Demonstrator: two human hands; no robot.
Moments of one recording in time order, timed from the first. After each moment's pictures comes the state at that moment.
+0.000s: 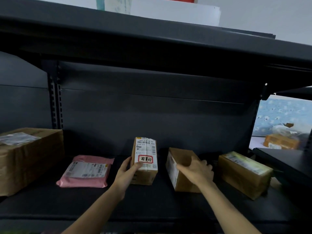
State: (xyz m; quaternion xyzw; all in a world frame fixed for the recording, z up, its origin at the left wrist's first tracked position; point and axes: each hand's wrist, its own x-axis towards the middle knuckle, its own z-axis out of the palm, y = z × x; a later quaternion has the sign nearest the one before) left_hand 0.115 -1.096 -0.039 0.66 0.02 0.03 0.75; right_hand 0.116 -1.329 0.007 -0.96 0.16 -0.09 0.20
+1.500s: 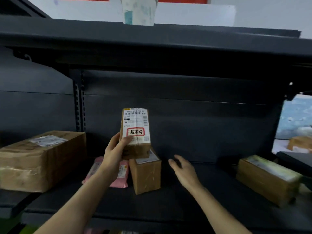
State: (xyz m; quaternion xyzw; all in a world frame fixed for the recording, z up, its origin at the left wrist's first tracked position) left_hand 0.085 -1.019 0.041 0.58 -0.04 0.16 0.80; right_hand 0.123 -1.245 -0.010 -0.88 -0.07 -0.10 0.47
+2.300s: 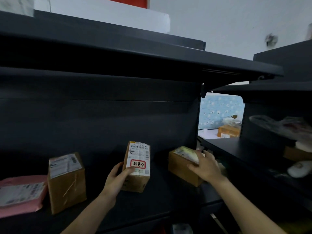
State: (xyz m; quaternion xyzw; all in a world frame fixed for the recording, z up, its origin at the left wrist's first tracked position) left_hand 0.099 -1.224 -0.023 0.68 -0.03 -0.03 0.73; right_hand 0.078 -1.534 0.003 -0.96 0.14 -0.19 0.14
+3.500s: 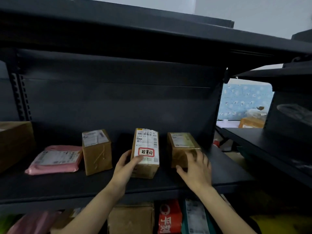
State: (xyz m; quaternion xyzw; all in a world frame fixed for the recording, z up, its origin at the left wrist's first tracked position) left_hand 0.041 -1.198 -0.034 0.65 0.00 0.00 0.76; right_hand 0.039 -1.428 -0.050 -0.96 0.08 -0.26 0.09
